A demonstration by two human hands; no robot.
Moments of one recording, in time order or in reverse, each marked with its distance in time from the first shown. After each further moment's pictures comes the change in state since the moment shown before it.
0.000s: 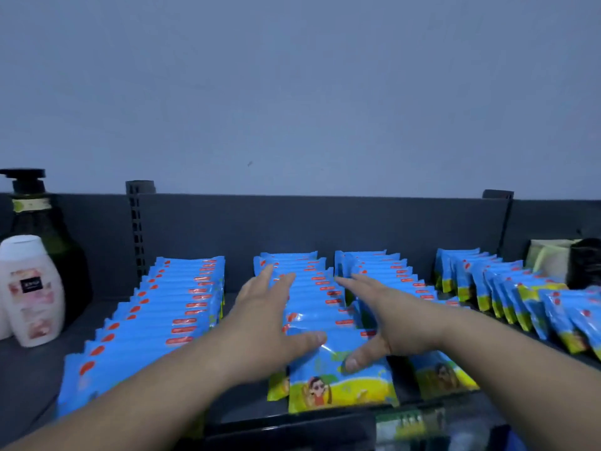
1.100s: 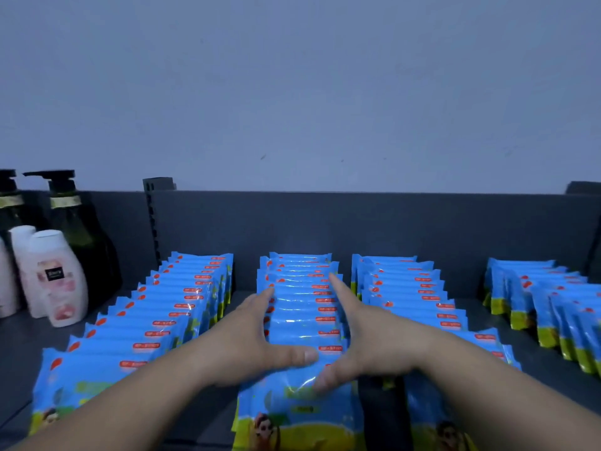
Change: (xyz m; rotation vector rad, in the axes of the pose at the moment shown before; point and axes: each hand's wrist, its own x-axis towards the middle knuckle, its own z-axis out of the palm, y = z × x) left_hand 0.034 0.010 0.025 -0.375 -0.072 -0.265; right_hand 0.041 0.032 0.002 0.310 -0.151 -0.168
